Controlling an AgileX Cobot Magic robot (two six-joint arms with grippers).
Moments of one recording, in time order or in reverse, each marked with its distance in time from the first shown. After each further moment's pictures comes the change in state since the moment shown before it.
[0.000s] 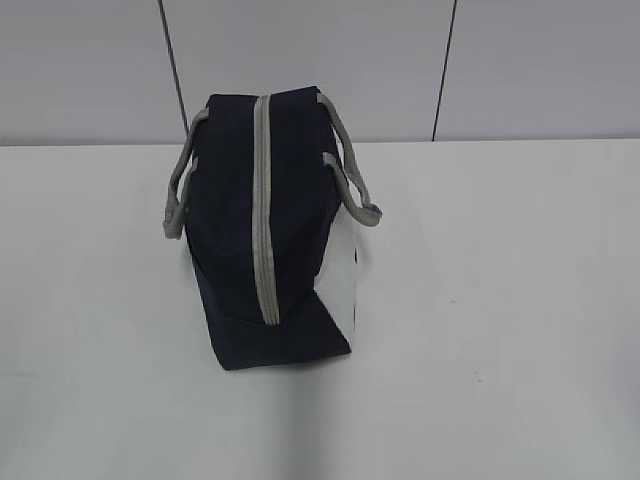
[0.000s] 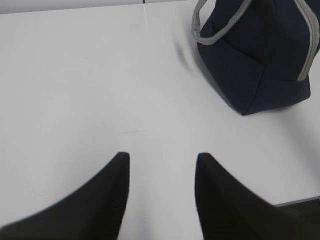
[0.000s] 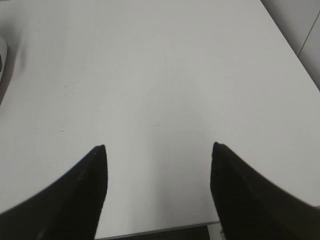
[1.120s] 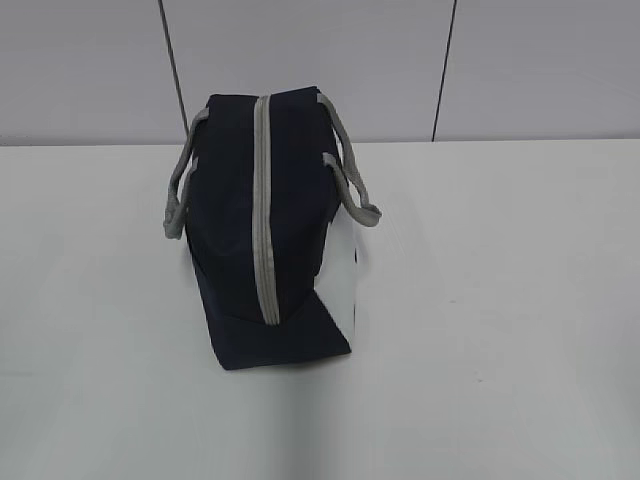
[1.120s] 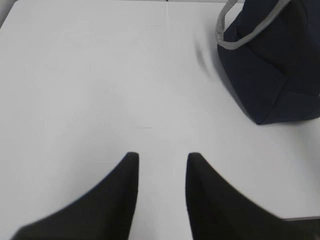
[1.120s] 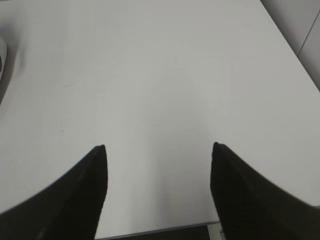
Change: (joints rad) left arm 0.000 0.000 0.000 0.076 0.000 -0.140; right arm -0.002 0.000 0.000 0.000 0.000 0.000
